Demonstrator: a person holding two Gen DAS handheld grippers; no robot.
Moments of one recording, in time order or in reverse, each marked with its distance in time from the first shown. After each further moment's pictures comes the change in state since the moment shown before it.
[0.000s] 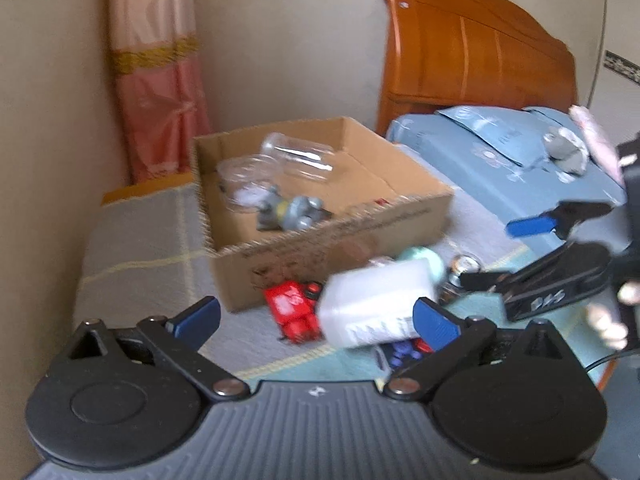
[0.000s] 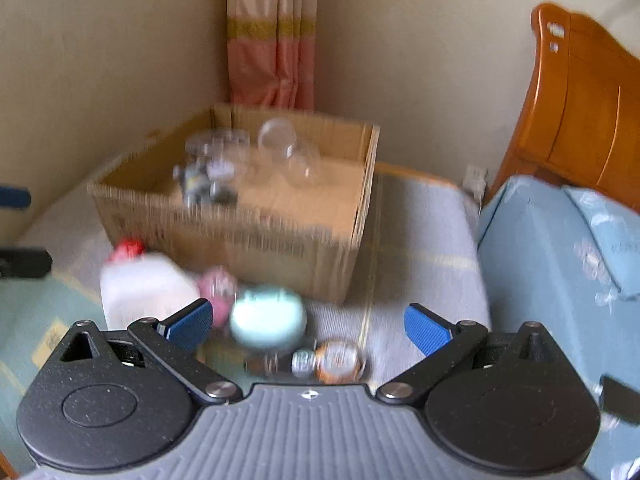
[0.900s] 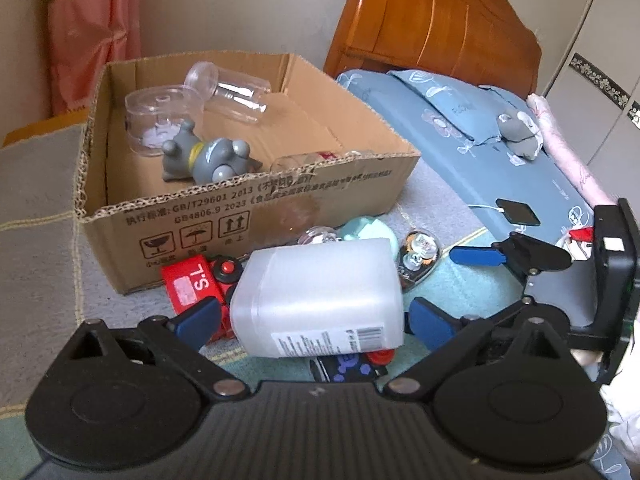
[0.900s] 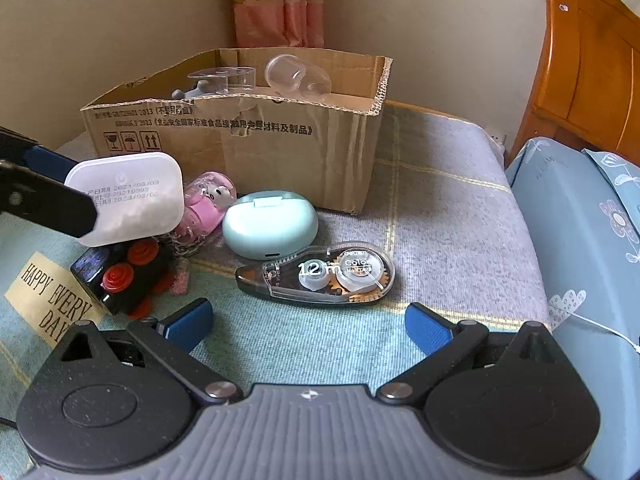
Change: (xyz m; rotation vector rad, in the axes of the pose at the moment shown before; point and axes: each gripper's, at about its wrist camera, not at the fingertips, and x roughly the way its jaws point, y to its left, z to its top) left arm 0.073 -0.005 0.003 -0.085 0.159 -0.233; right arm 0.034 -0.006 -0.048 0.004 0.014 0.050
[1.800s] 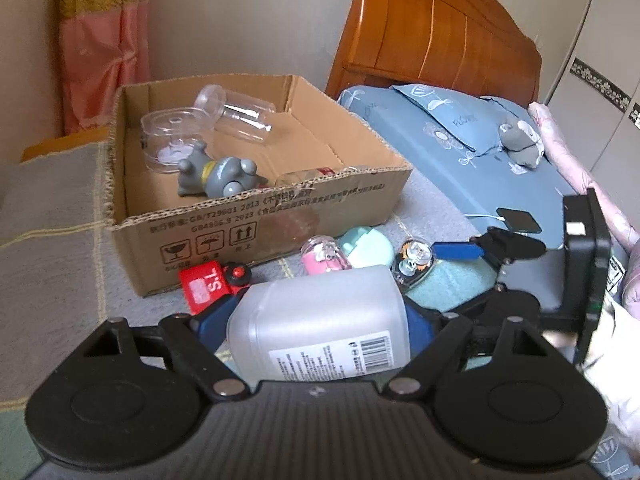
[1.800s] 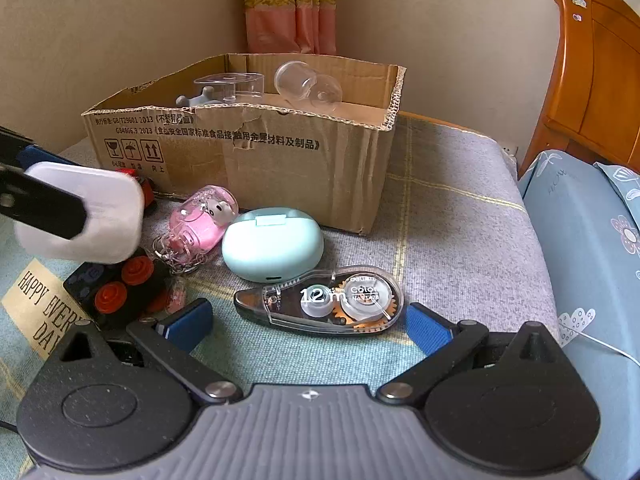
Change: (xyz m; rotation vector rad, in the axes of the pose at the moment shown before) left arm -0.031 -0.009 -0.008 0.021 -0.059 0.041; right arm 0.011 -0.001 0.010 -0.028 -0.021 0.028
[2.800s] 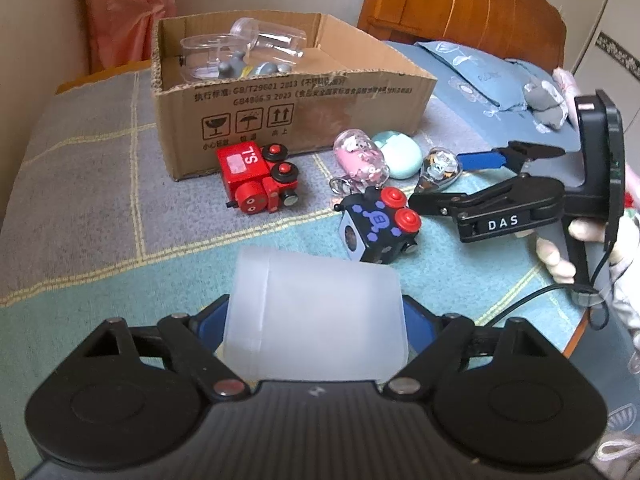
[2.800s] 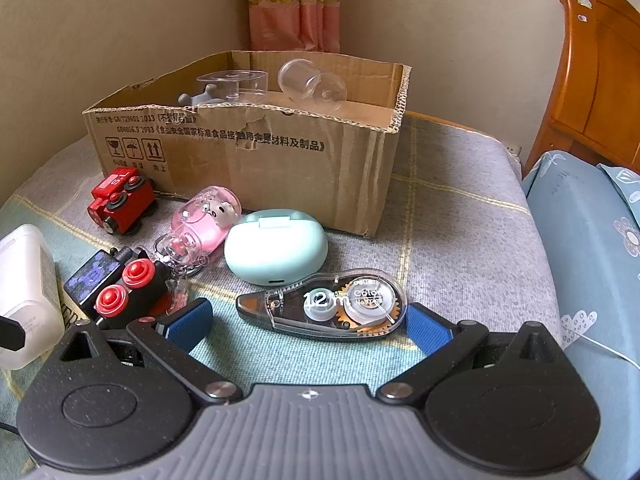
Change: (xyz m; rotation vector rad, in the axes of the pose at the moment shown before) left arm -0.005 0.002 -0.060 -0.005 0.114 0.079; right arm 0.002 0.000 0.003 -0.014 0.015 0.011
